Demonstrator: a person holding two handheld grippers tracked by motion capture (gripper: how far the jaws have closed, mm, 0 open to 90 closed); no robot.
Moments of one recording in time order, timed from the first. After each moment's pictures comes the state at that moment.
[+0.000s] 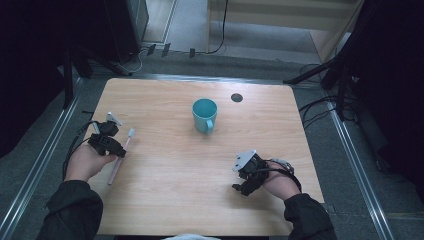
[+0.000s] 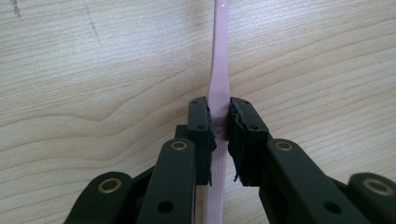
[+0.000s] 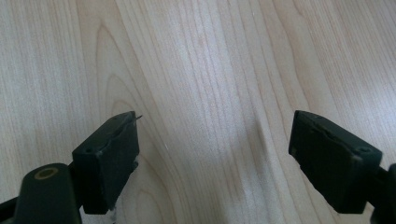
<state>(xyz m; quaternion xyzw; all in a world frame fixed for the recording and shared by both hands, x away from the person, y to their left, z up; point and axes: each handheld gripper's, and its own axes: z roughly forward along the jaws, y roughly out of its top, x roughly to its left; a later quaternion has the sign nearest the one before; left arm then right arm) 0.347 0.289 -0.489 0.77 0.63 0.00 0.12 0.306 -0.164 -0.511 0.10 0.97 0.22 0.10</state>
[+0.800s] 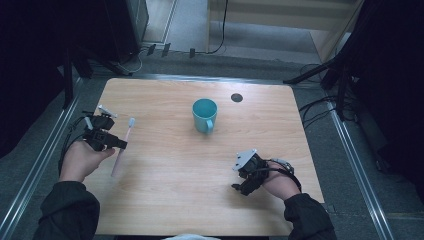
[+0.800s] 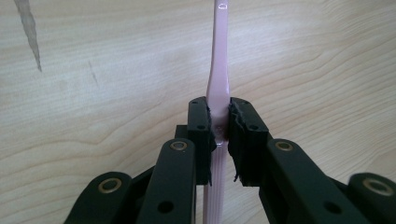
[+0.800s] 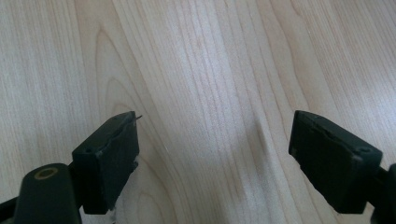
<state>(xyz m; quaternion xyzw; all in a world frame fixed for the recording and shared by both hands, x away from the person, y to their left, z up) 0.336 0.289 -0.450 0.77 0.61 0.03 0.21 0.306 -0.164 -0.511 0.11 0.96 0.22 0.09</state>
